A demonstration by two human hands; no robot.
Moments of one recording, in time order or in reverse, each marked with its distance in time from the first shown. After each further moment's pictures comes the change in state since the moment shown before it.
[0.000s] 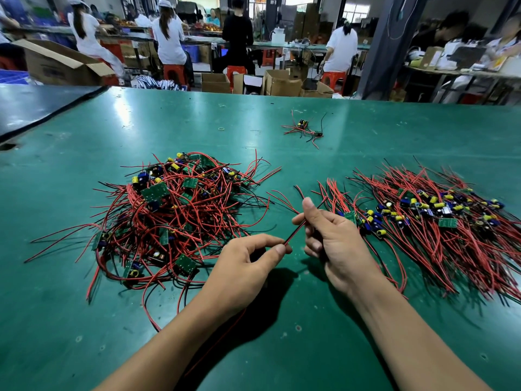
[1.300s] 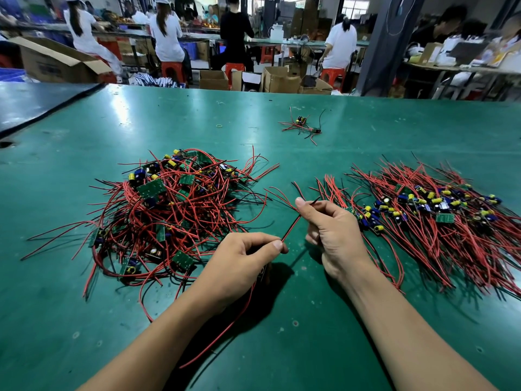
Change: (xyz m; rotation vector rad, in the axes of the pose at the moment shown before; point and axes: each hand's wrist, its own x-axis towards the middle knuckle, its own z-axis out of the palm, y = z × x) left_hand 0.004 0.003 -0.003 -0.033 -0.087 -0.058; right_hand 0.016 0.008 -0.003 0.088 0.141 -0.072
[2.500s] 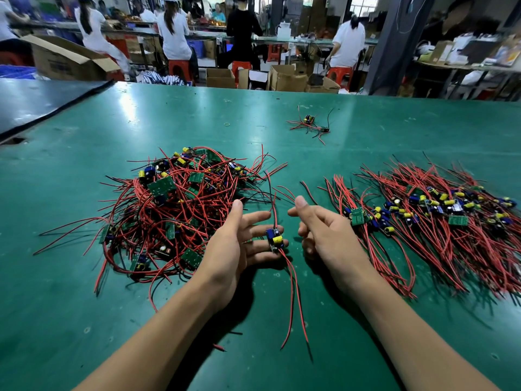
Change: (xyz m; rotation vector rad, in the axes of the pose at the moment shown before) left_hand 0.009 0.009 -0.008 -0.645 0.153 -0.280; right_hand -0.016 0.004 0.005 -0.346 -0.181 -0.007
